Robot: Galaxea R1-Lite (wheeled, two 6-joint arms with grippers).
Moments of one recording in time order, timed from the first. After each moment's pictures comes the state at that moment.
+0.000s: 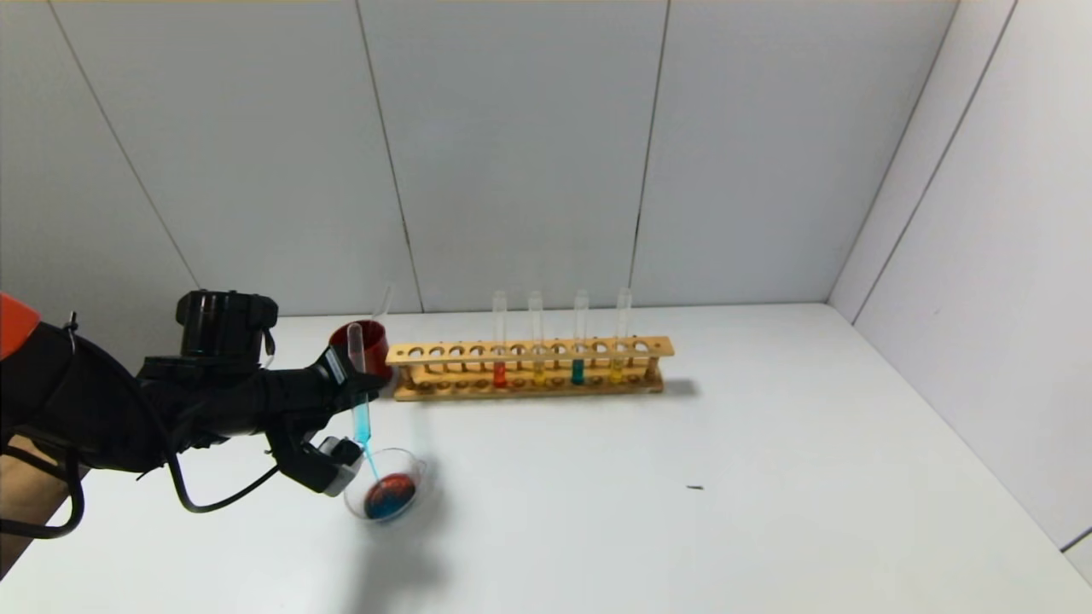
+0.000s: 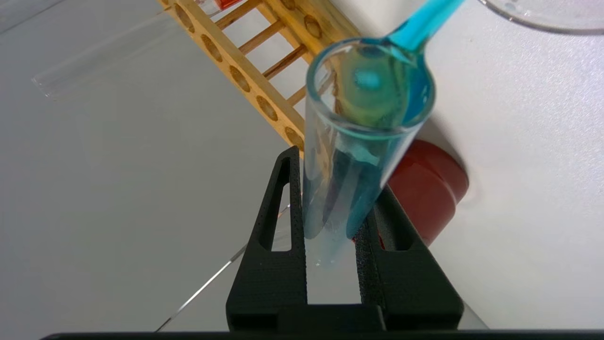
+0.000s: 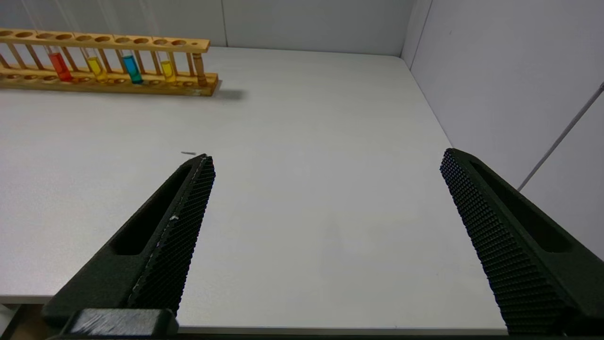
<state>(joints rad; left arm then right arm) -0.08 1.89 -0.77 -0.53 -0.45 2.34 0.00 0.00 0.00 0.00 0.02 -0.05</state>
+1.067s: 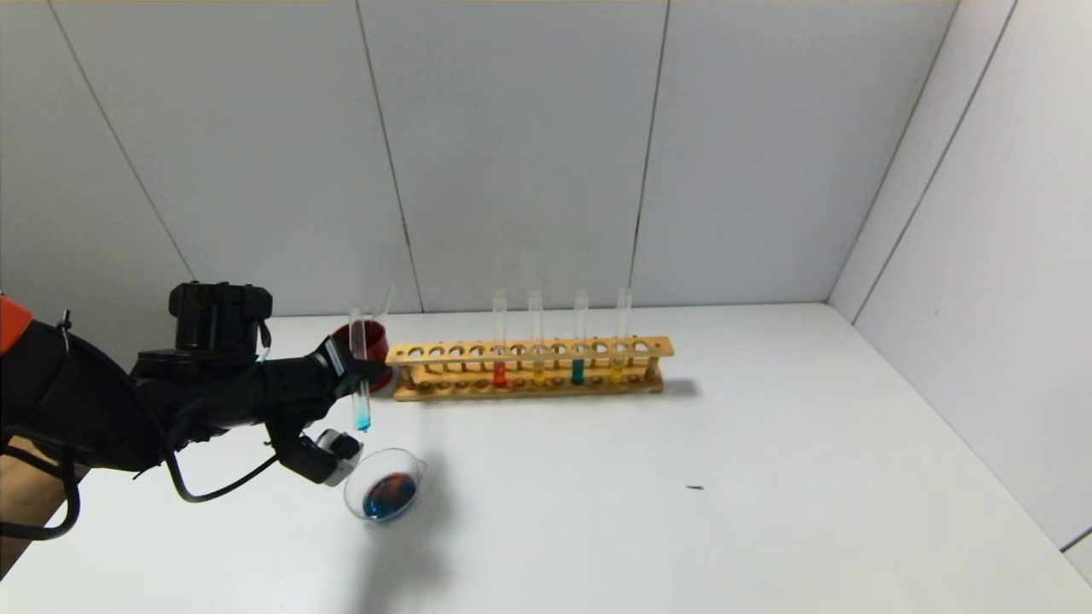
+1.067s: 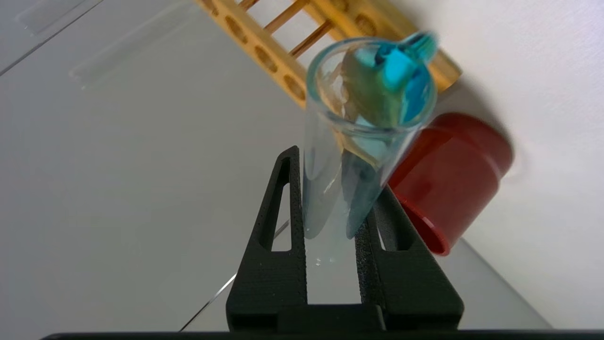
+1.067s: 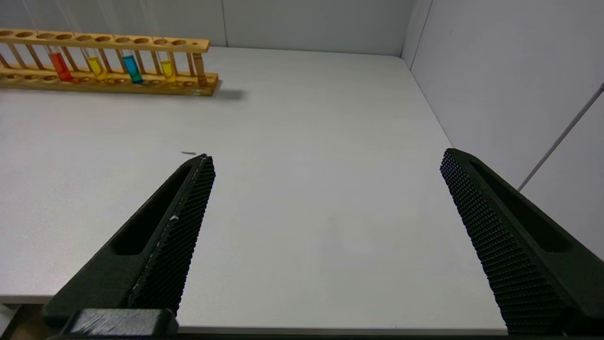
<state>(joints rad) -0.08 1.88 -0.77 -0.59 -0.45 2.39 0.00 0.00 0.00 0.00 0.02 -0.05</state>
